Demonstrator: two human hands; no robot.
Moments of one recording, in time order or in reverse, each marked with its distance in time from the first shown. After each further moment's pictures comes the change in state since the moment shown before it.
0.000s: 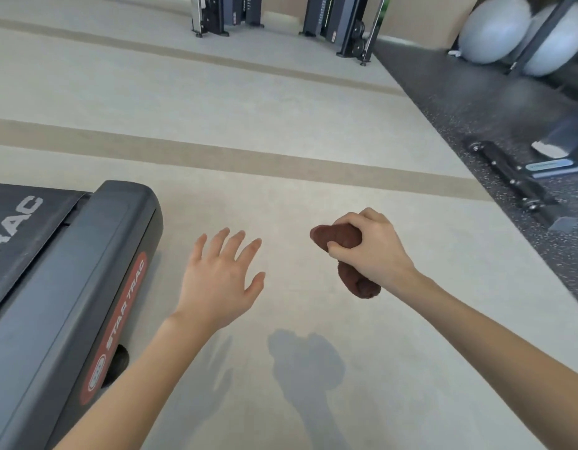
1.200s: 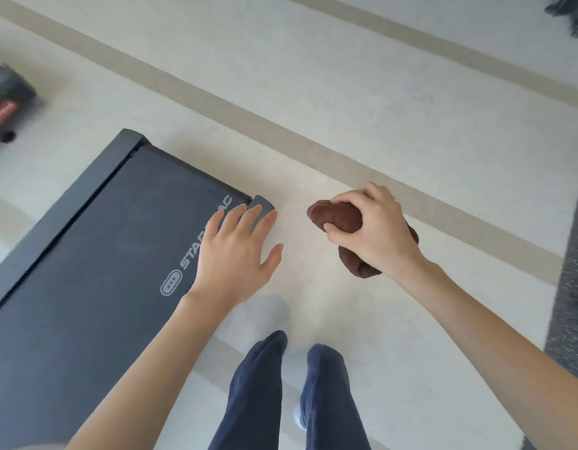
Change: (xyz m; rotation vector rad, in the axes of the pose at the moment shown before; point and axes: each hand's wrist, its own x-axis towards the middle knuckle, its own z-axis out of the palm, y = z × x) left_hand 0.101 0.076 -0.556 0.056 -0.184 -0.519; right_hand 0.113 -0.331 -0.404 0.091 -0.436 -0.407
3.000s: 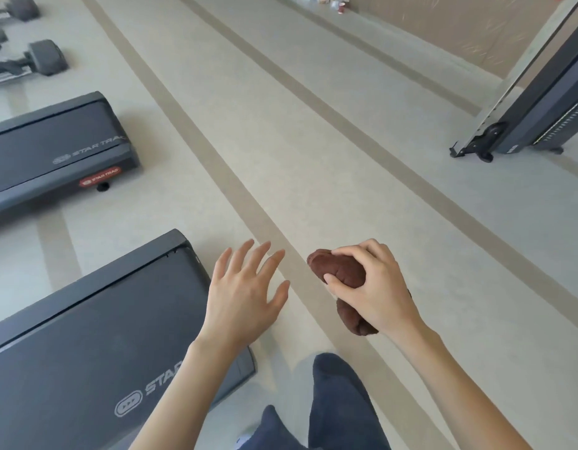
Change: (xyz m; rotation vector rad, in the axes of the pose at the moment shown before) left_hand 0.412 -0.021 -0.198 -0.041 0.199 -0.449; right_hand 0.464 -0.068 -0.209 0.105 -0.157 -0.368
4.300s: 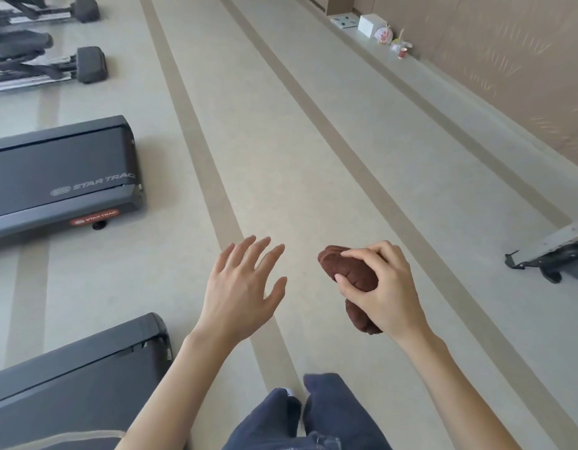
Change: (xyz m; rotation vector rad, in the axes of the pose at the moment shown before) left_hand 0.504 -0.113 0.015 -0.055 0.067 -0.164; right_hand 0.552 0.045 -0.003 -0.026 0.024 -0.285
